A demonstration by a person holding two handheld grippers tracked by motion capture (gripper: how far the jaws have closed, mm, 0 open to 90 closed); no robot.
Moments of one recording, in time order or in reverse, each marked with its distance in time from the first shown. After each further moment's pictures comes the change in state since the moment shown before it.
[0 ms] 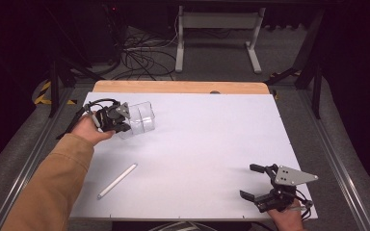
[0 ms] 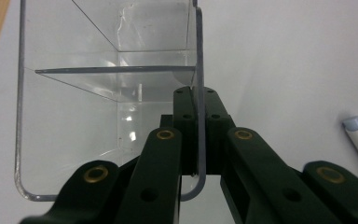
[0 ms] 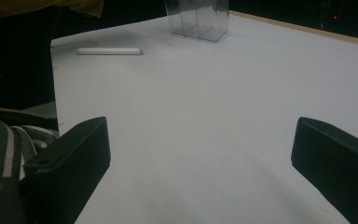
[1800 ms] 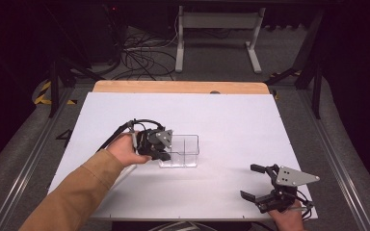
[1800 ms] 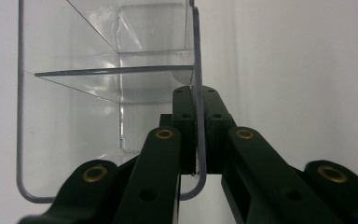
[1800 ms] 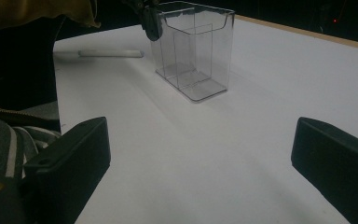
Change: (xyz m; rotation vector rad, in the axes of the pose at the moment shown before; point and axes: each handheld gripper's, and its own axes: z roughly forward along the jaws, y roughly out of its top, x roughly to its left) left arm -0.095 0.089 0.019 -0.078 -0.316 0.253; right arm 0.001 0.000 -0.003 -0.010 0.004 -0.004
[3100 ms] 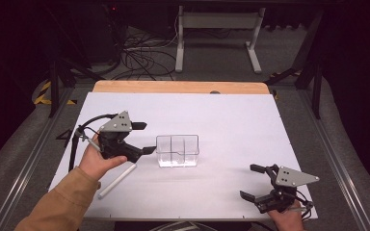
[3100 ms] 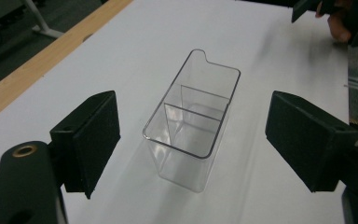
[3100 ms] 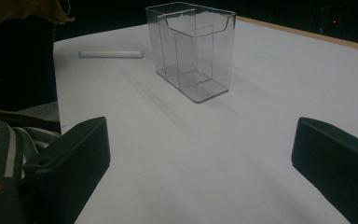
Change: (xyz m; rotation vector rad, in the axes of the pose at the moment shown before) left arm -0.049 -0.056 -0.079 -0.573 0.324 -0.349; right arm 0.002 0.000 0.001 -0.008 0.000 0.005
